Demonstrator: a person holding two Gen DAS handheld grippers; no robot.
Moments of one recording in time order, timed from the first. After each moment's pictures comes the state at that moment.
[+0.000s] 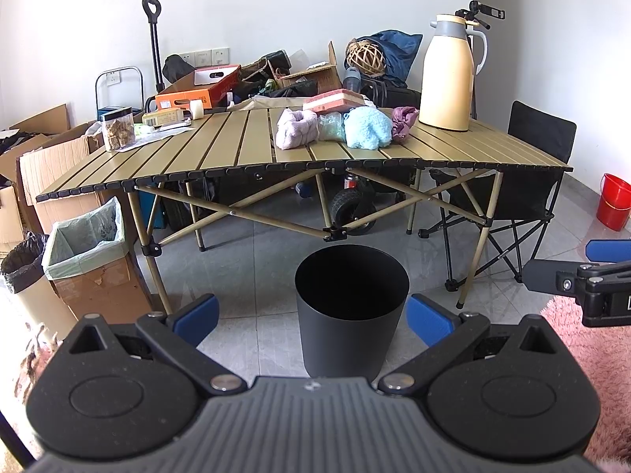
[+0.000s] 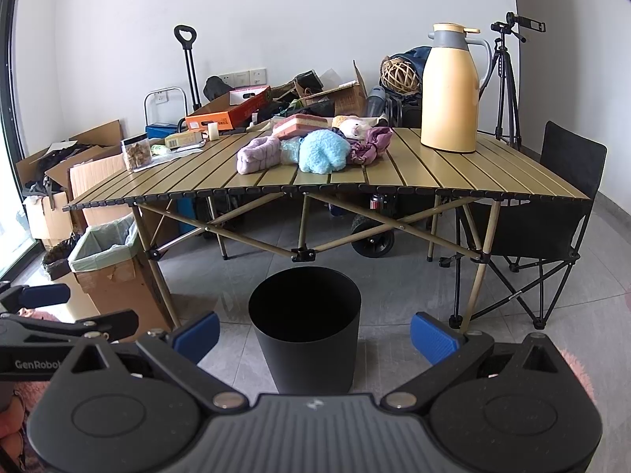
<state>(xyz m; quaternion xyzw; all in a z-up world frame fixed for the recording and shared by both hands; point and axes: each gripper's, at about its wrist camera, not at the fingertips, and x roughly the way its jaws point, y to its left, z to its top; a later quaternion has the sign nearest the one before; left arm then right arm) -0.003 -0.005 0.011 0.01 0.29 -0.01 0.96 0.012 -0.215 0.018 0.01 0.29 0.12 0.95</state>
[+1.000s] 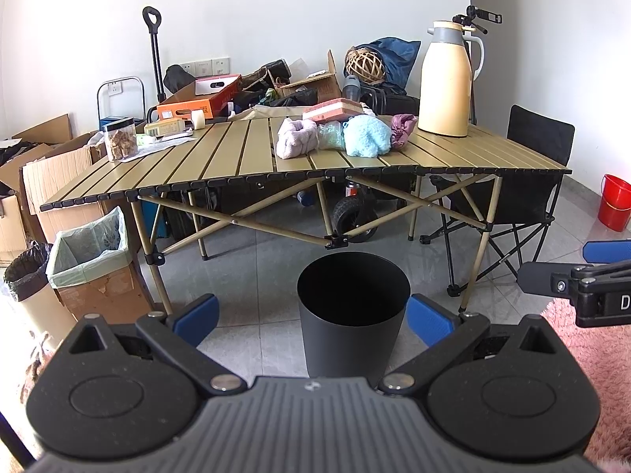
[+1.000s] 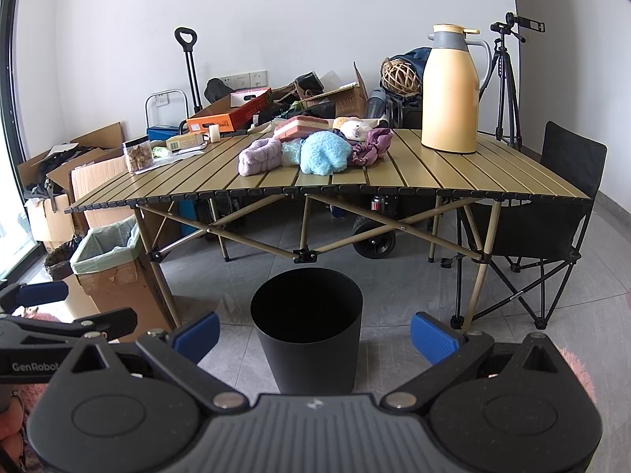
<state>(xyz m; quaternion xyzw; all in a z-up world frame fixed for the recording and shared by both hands) -0.005 -0.005 0.016 0.02 0.27 -0.01 0.96 0.010 -0.216 0.018 0.02 0.29 0.12 0.95</state>
